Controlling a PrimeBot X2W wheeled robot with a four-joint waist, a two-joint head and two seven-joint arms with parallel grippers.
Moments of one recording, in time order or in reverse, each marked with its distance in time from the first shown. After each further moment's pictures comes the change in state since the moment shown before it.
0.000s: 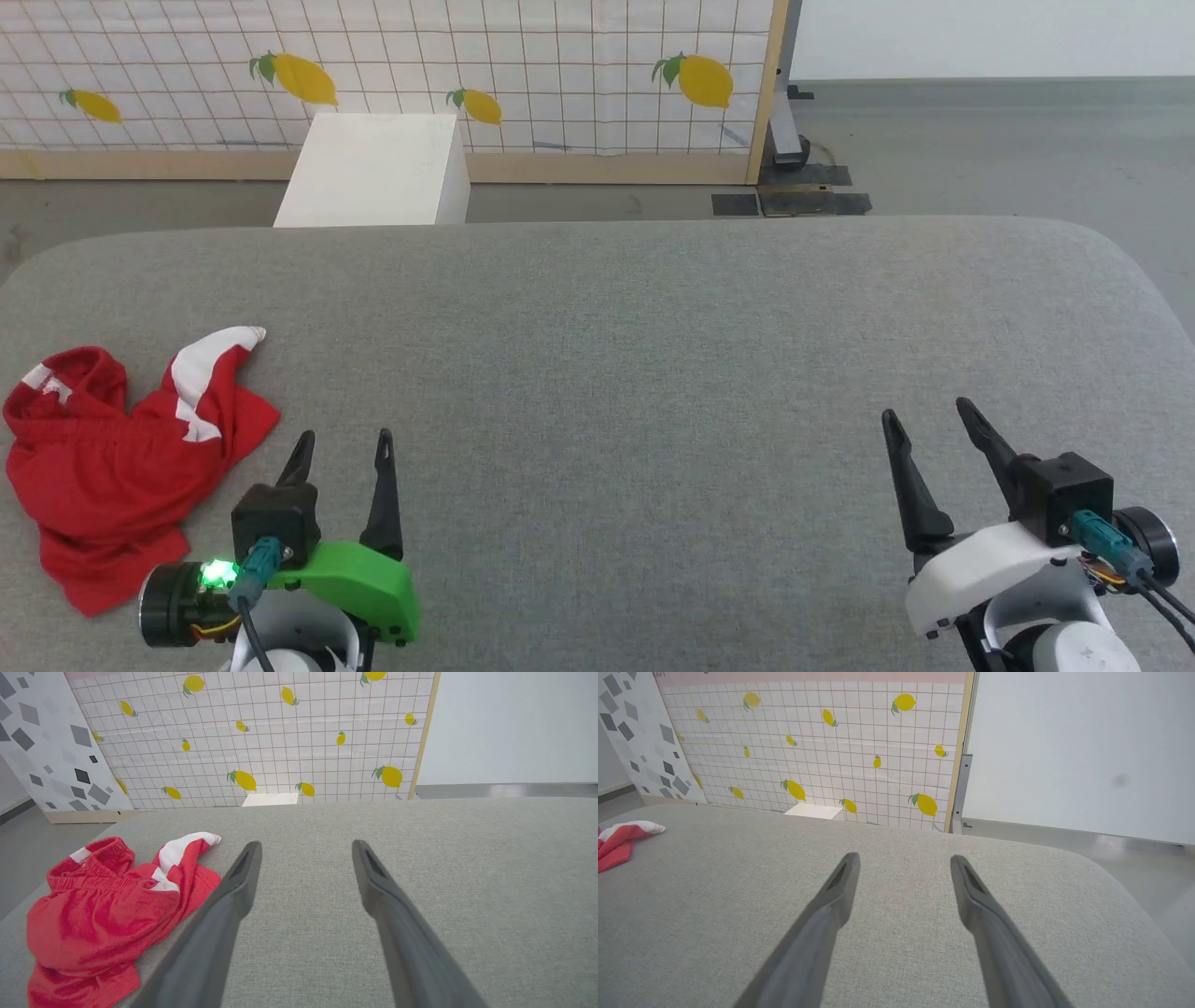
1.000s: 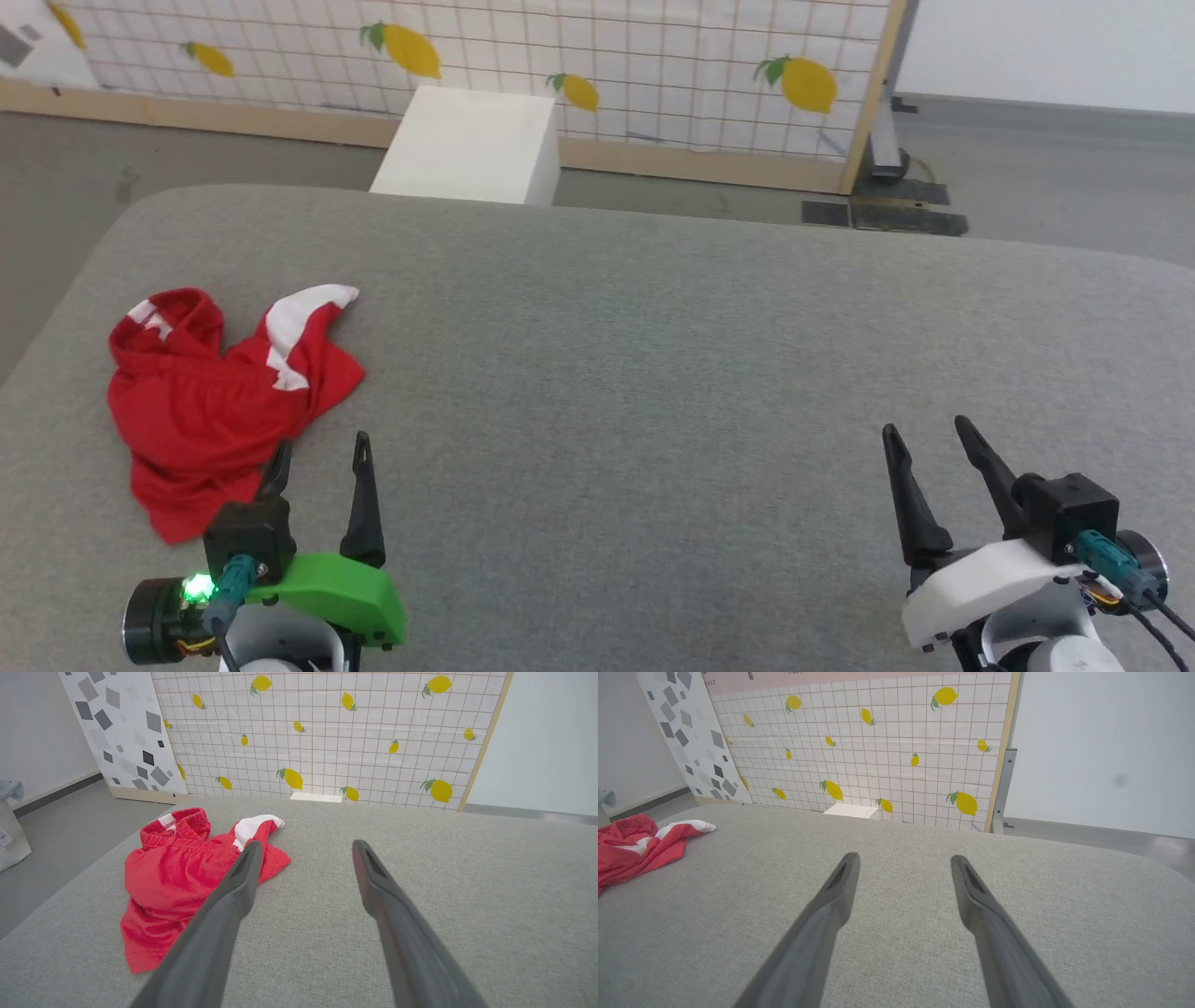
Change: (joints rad) left arm 0.011 0.000 0.027 0.014 -0.035 0.009 -0.062; right arm 0.012 0.000 0.002 0.055 0.061 0.000 -0.064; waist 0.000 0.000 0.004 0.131
